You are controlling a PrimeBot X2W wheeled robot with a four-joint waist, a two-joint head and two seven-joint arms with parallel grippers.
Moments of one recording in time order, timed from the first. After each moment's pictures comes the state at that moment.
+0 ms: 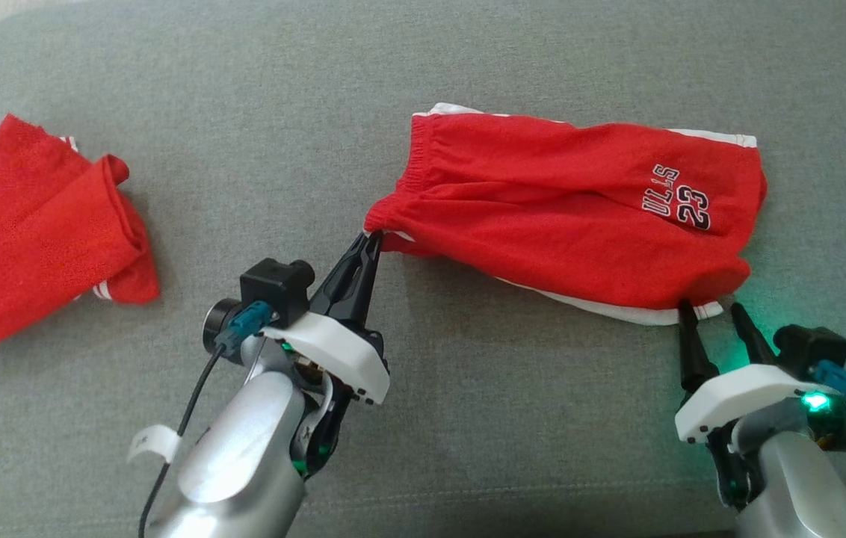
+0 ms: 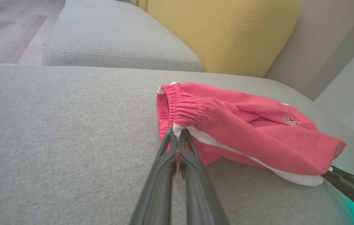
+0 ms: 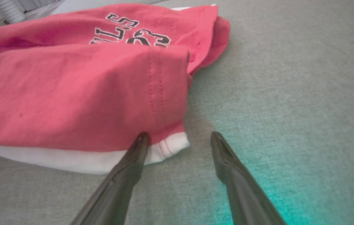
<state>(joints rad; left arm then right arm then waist) -0.42 0.04 -0.55 0.48 -0.42 0.00 -0.25 -0.23 -0.05 -0.07 0.60 0.18 0.12 -0.11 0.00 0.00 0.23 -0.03</state>
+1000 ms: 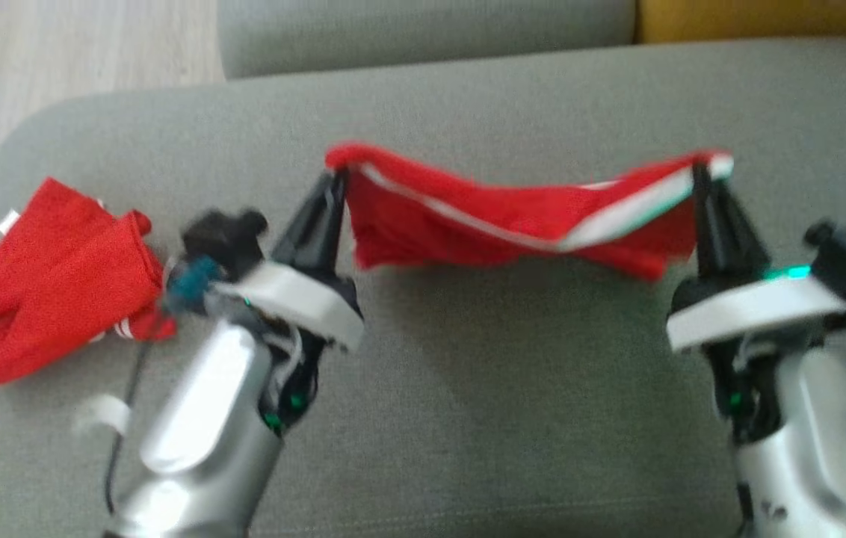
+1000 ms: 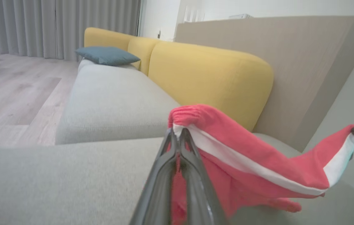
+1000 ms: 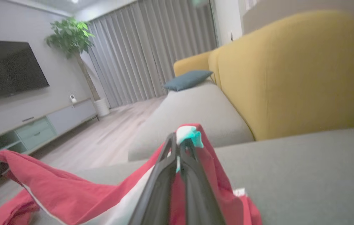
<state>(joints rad) -0.45 0.06 -0.46 0.38 -0.43 -0.01 -0.23 -0.26 -0.05 0.06 0.13 0.32 0.12 -0.01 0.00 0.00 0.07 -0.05</state>
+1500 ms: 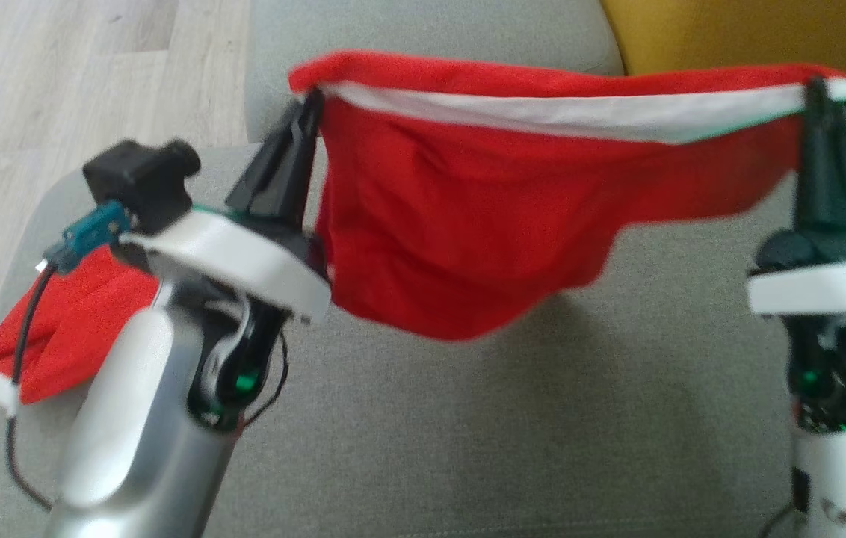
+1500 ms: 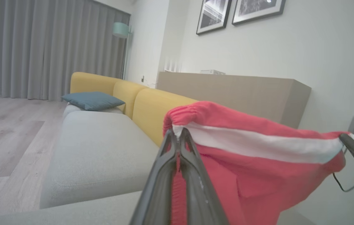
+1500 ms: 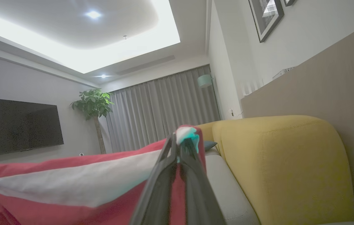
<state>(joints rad) -0.43 0.14 -0.38 -0.05 -0.55 0.05 0.06 -0.27 -0.05 -0.05 -0.13 0.34 0.12 0.03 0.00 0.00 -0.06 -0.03</state>
